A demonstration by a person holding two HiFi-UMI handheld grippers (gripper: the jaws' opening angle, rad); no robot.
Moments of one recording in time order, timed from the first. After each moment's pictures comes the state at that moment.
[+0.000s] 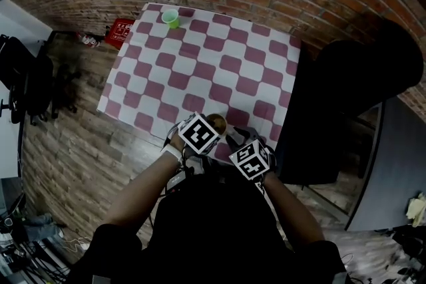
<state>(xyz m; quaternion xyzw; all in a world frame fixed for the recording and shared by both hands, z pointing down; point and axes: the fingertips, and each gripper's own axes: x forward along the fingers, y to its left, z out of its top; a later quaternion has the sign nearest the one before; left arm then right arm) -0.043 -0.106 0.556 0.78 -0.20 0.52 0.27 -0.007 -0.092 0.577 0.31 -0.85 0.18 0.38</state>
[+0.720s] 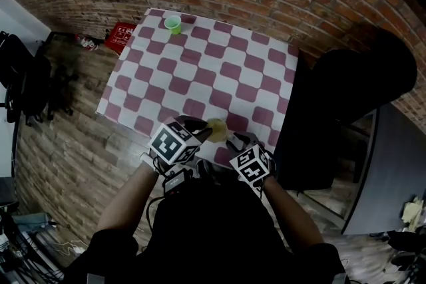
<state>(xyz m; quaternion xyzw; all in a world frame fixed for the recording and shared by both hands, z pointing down) -0.060 -0.117 0.474 0.87 -0.22 0.37 0.25 -0.008 -0.087 0.569 0.31 -0.85 0.17 0.39</state>
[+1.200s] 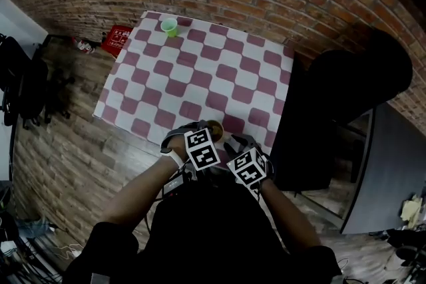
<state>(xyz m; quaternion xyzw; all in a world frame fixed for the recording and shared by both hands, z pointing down) -0.042 -0.104 0.566 0.80 -0.13 0.58 0.03 -0.004 -0.085 0.566 0.33 -0.85 0.16 0.39</state>
